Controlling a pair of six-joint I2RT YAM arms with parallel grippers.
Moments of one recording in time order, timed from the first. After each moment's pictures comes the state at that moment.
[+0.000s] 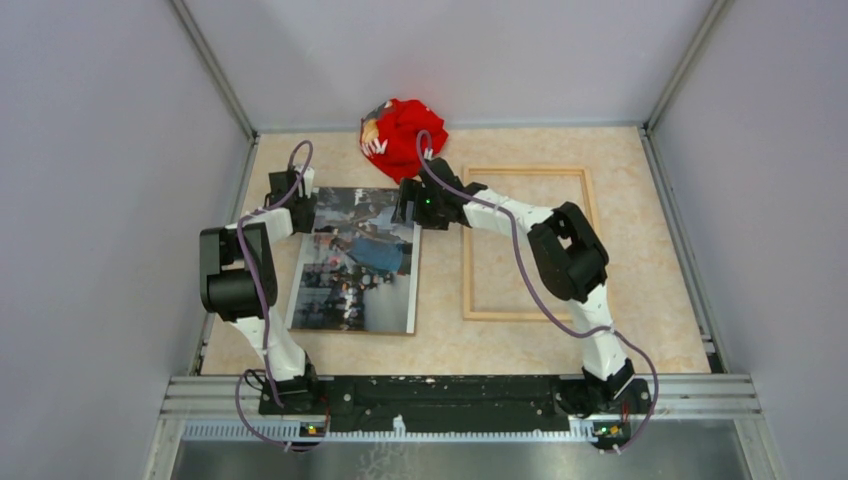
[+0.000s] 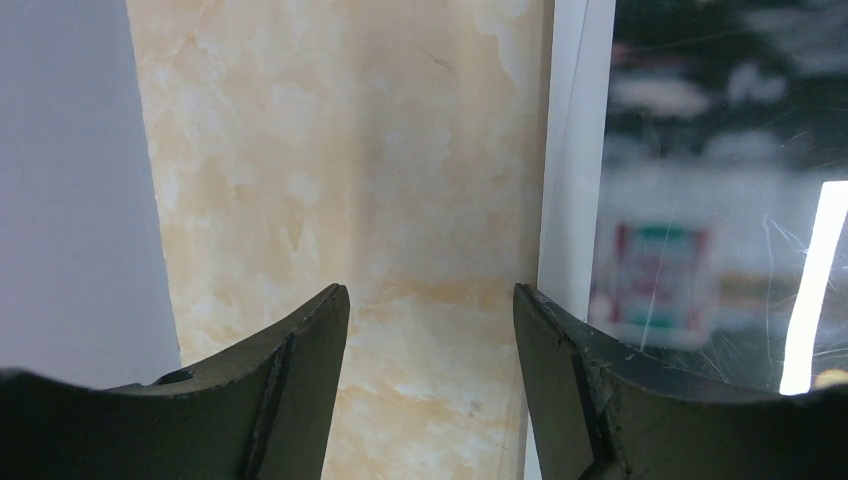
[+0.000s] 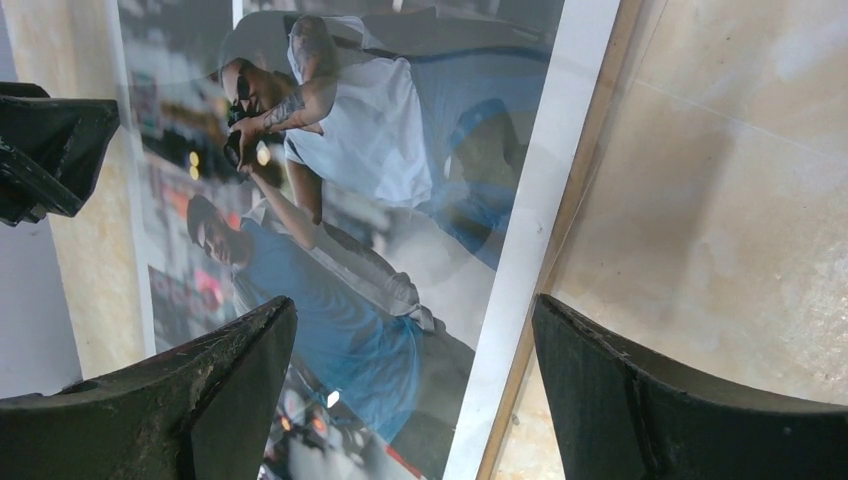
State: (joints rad) left arm 0.11 1.82 1.04 -0.02 -0.18 0.31; right arm 0.73 2.18 1.67 -0.25 -0.09 0.75
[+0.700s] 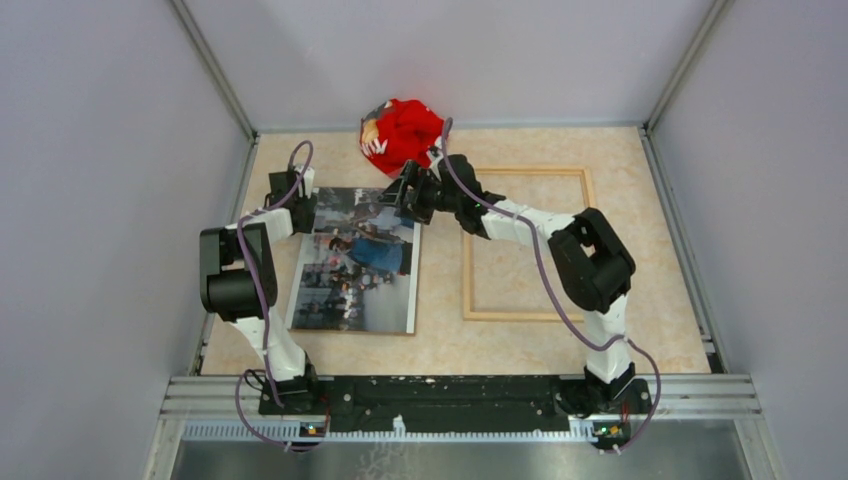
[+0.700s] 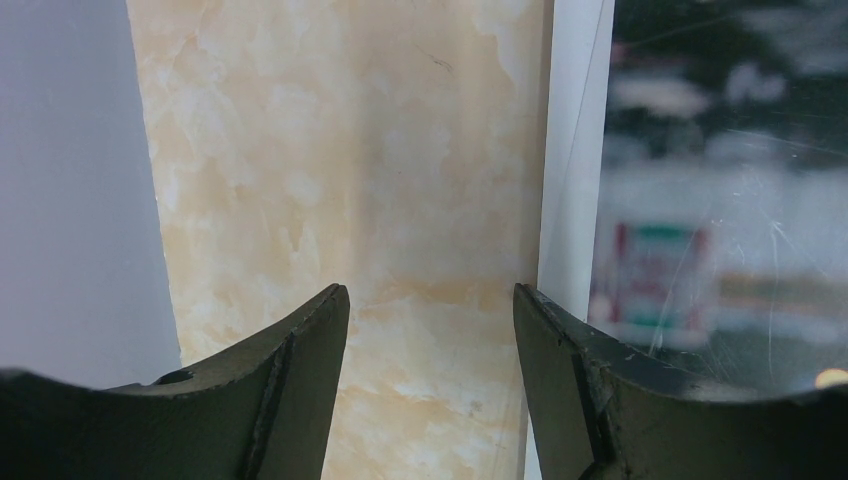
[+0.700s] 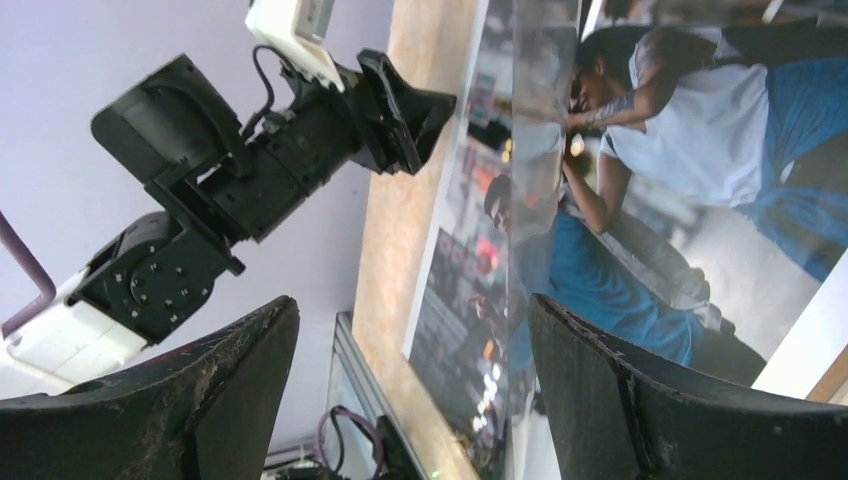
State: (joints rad) left arm 0.11 1.82 1.04 -0.02 -0.18 0.32; right arm 0.71 2.02 1.43 0.26 -0.37 1.04
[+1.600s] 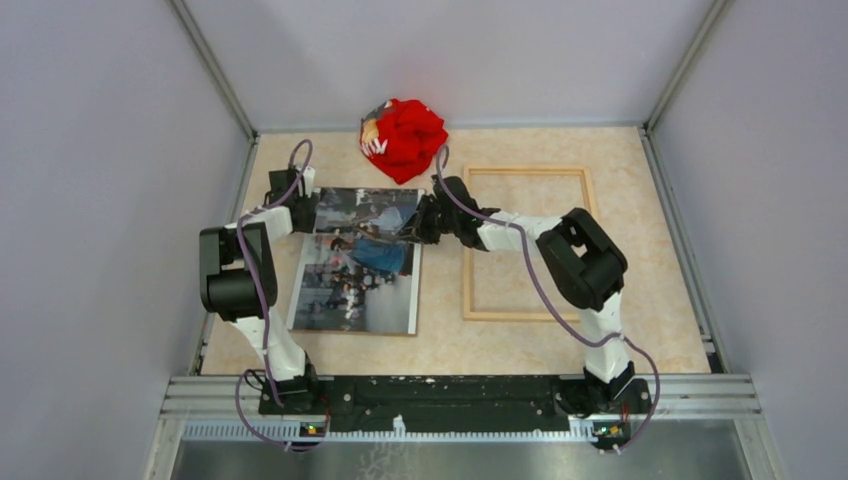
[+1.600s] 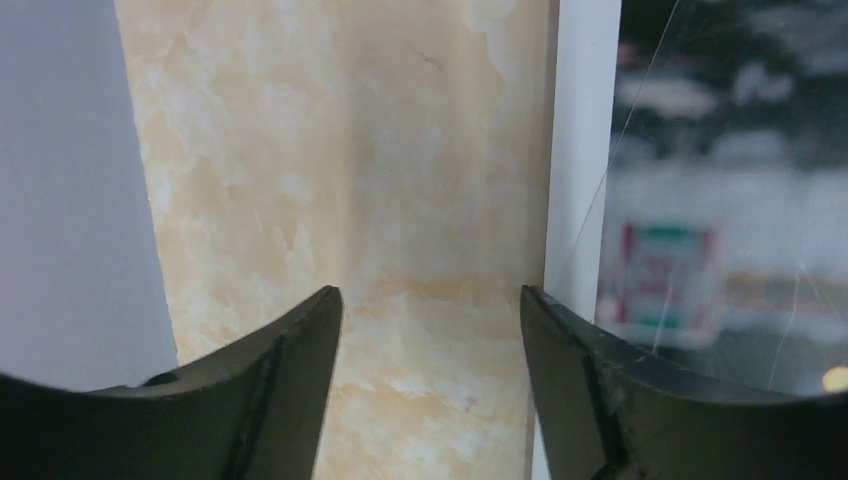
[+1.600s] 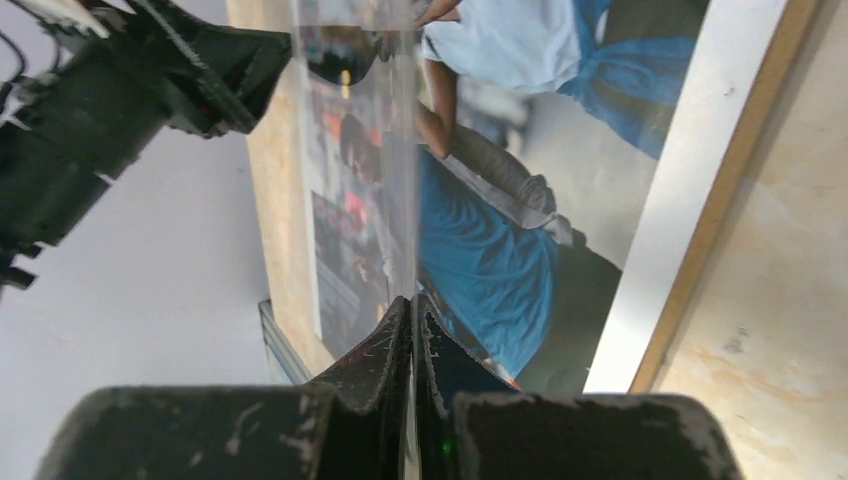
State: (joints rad) left arm 0.11 1.82 1.04 -0.03 -0.18 0.32; right arm 0.73 2.06 1.32 0.19 -0.32 1.04
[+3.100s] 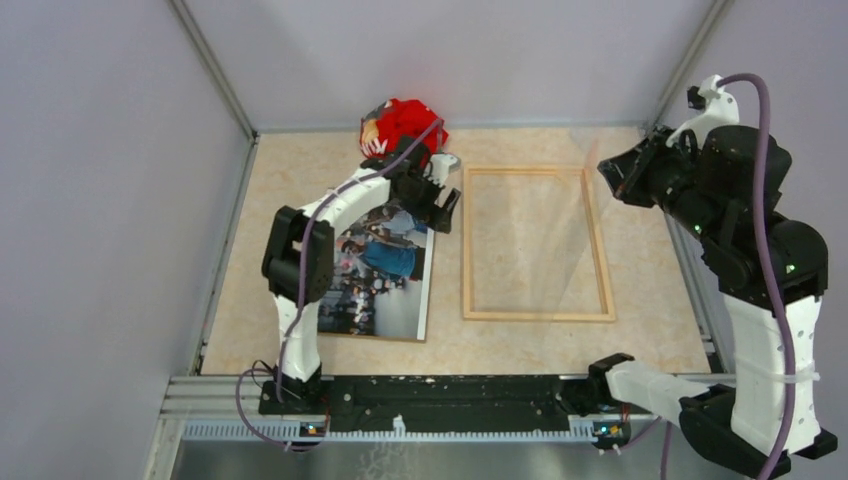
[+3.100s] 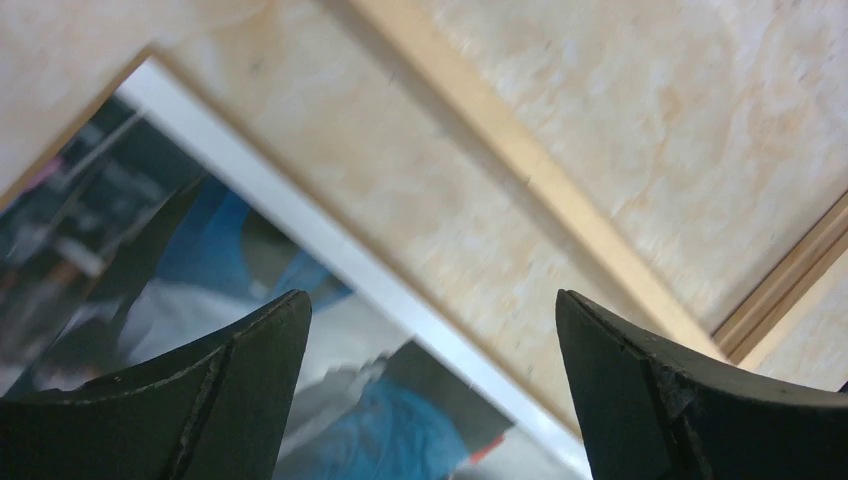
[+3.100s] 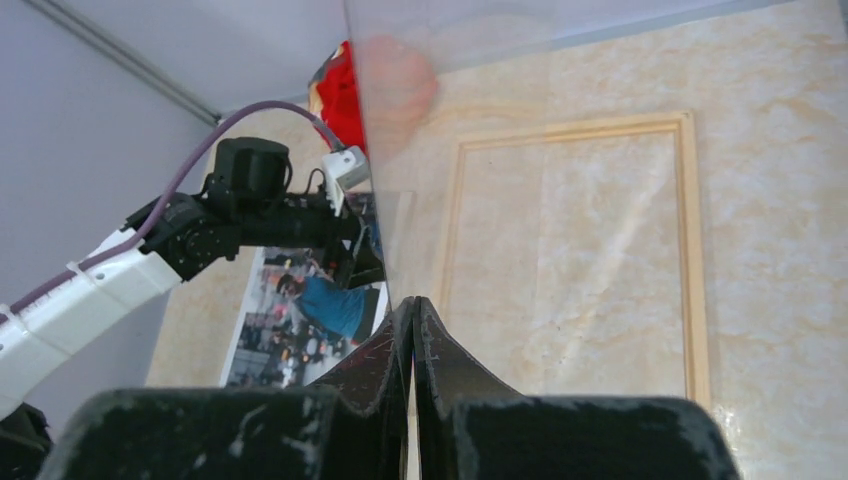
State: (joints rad) left arm -0.46 1.98 1.61 -0.64 0.39 0.18; right arm 0.35 1.10 1.90 -1.11 0.07 0.44
